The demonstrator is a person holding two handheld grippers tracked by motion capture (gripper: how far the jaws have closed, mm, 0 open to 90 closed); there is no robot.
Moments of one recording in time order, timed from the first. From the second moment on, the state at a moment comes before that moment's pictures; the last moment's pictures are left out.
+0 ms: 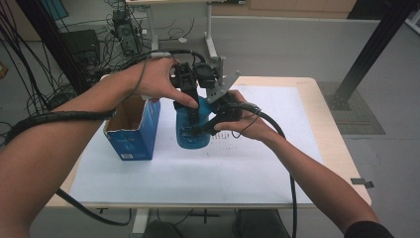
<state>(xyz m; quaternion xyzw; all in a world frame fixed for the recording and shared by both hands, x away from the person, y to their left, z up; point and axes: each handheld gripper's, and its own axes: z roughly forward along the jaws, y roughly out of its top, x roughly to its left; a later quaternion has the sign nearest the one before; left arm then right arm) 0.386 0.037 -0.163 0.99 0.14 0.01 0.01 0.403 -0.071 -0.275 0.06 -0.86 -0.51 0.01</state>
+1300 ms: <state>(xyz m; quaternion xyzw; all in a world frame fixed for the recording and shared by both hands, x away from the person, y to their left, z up) 0.387 0.038 -0.169 0.99 0.13 0.01 -0.01 0.404 -0.068 -0.282 0.06 -0.86 -0.50 0.02</state>
